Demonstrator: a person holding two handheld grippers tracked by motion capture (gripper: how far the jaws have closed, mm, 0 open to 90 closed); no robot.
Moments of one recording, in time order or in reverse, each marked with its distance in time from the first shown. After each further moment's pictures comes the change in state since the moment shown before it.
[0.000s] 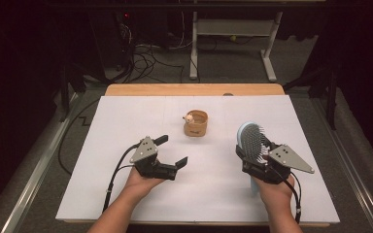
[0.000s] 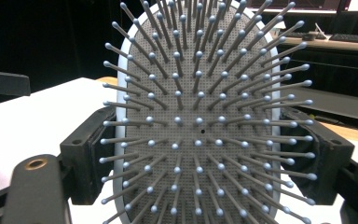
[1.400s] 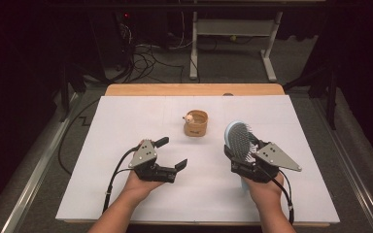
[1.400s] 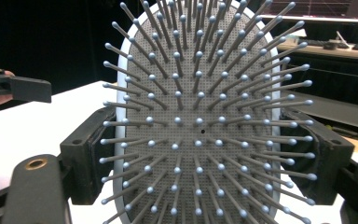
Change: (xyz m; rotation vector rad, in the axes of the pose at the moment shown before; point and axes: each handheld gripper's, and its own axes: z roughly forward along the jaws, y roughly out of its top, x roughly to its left) left arm -0.006 0.000 -0.006 -0.012 -0.004 0.036; right arm 0.024 0.008 0.015 -0.016 0.061 -0.028
